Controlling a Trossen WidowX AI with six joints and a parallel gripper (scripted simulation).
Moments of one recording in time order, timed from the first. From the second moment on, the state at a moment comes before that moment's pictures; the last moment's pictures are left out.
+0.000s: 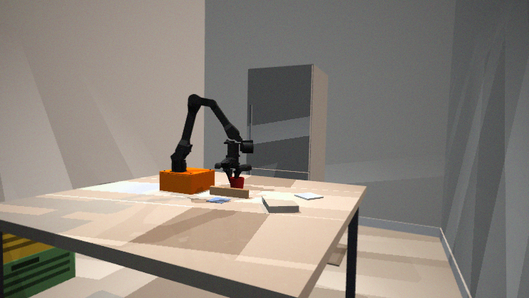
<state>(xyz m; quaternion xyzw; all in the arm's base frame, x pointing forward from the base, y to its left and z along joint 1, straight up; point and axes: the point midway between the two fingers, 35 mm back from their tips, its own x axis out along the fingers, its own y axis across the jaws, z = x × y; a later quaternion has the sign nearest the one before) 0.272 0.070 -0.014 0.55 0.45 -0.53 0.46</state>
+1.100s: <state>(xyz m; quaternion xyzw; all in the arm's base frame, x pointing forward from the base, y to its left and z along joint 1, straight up) 0.266 0.069 0.024 0.54 0.46 -0.53 0.46</state>
